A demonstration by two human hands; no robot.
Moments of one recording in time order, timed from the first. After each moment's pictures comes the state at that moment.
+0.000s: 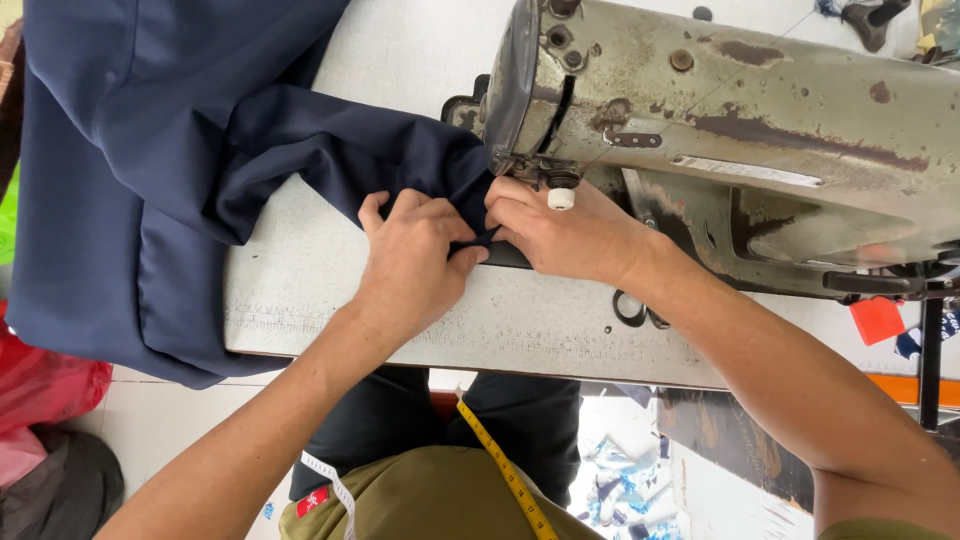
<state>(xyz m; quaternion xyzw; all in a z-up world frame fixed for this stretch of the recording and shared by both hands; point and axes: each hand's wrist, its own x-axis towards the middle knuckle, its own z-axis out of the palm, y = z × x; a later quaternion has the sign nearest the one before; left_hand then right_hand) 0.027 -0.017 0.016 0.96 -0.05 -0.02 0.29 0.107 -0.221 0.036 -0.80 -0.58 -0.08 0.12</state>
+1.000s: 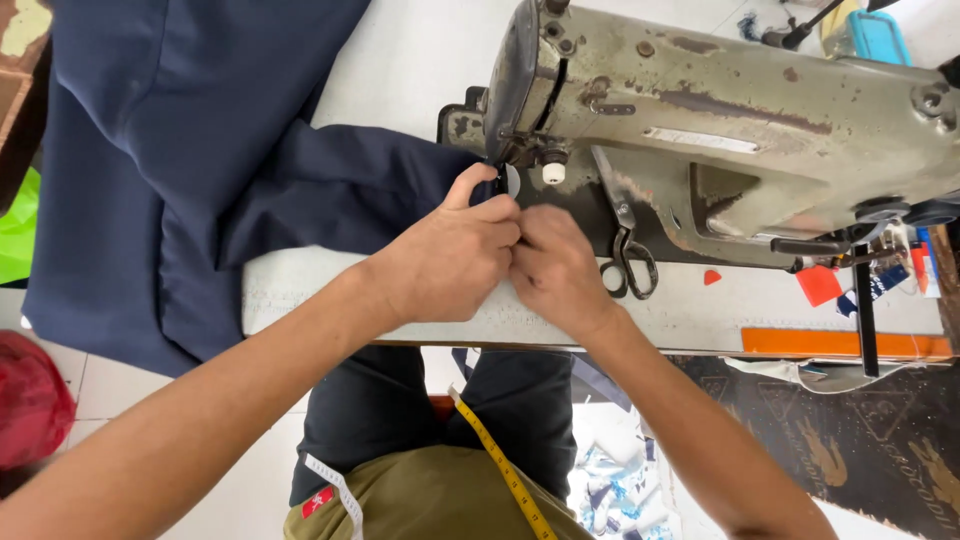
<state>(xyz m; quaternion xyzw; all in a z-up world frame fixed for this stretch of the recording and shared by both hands) 0.023 -0.009 0.038 0.82 -0.49 0.26 0.15 0.029 -0.210 -0.003 -0.82 -0.42 -0.29 0.25</state>
